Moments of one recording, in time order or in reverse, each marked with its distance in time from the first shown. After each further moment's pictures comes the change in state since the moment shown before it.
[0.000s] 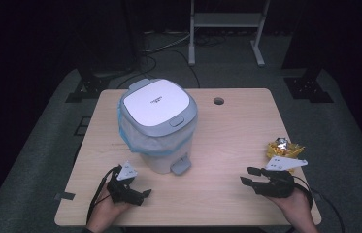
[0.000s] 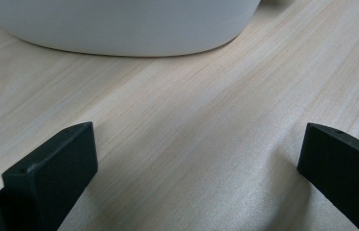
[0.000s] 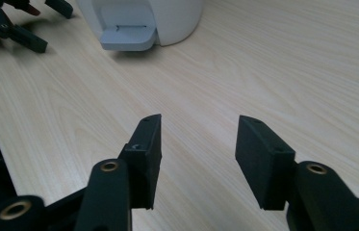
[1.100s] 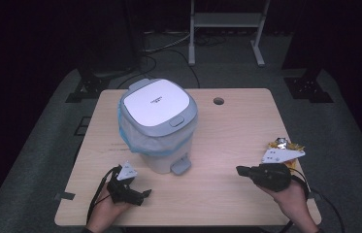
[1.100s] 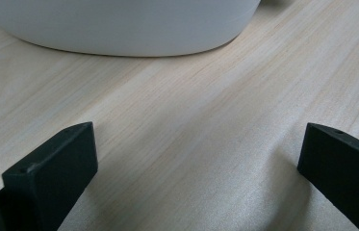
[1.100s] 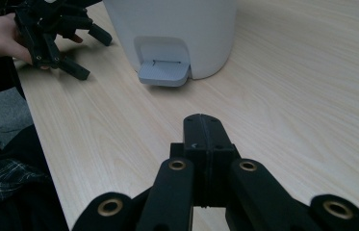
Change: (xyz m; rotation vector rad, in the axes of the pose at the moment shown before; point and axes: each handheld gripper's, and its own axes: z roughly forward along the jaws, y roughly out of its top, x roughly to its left) left arm 0.000 0.000 0.000 0.003 -0.001 0.001; right arm 0.013 0.036 -0.005 -0.025 0.090 -0.025
